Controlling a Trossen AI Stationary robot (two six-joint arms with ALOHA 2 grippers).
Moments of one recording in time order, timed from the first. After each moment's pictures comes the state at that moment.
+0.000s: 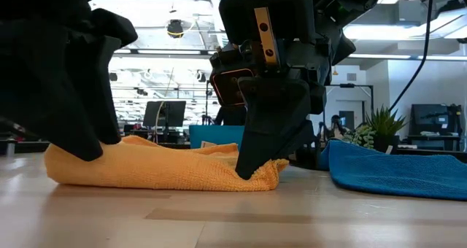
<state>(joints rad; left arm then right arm) -0.73 2.05 1.40 -0.75 -0.55 -0.67 0.29 2.10 1.22 -0.07 -0.41 0.80</state>
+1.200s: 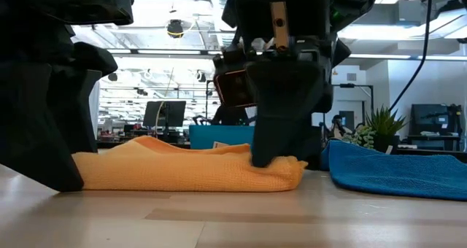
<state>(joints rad) -0.73 2.05 1.27 -0.60 -0.51 -0.78 0.27 2.09 1.22 -0.09 -0.53 0.74</state>
